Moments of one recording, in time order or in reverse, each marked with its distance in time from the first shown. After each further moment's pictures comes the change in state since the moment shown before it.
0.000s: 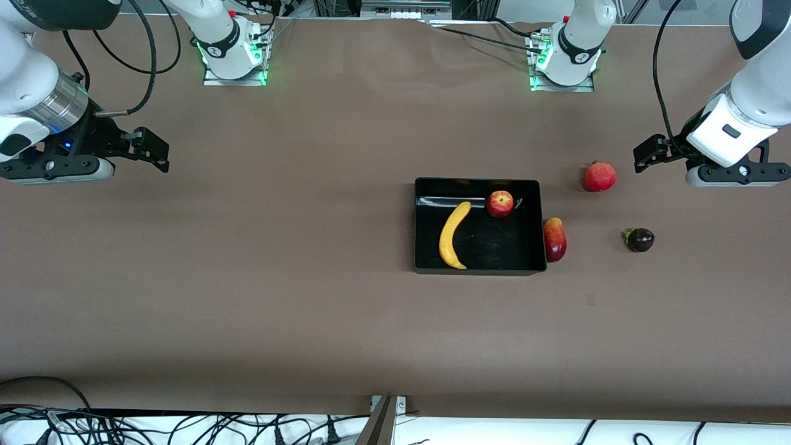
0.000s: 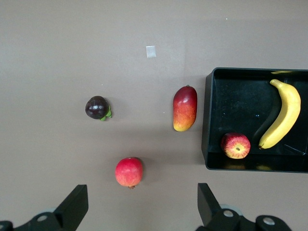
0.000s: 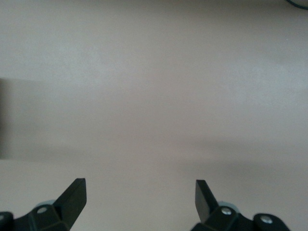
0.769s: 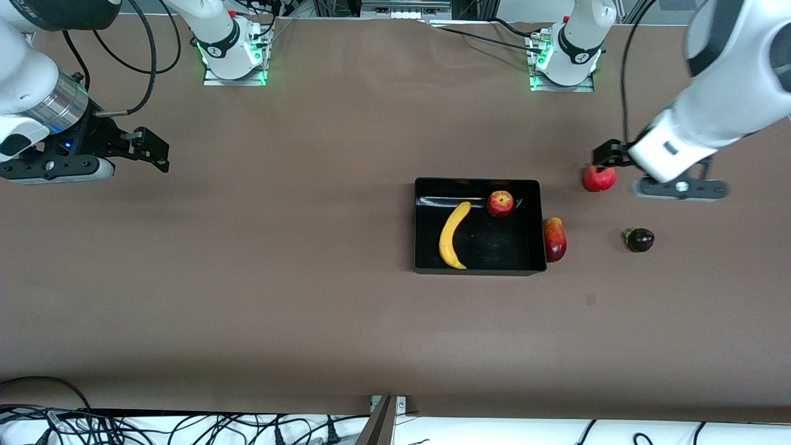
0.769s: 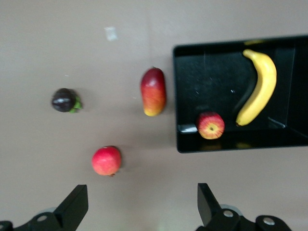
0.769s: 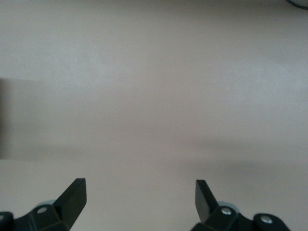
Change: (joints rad) left arm -0.134 0.163 -0.036 0.156 -0.003 -0.129 -0.052; right arm 0.000 0.000 0.000 0.000 0.000 0.000 0.000
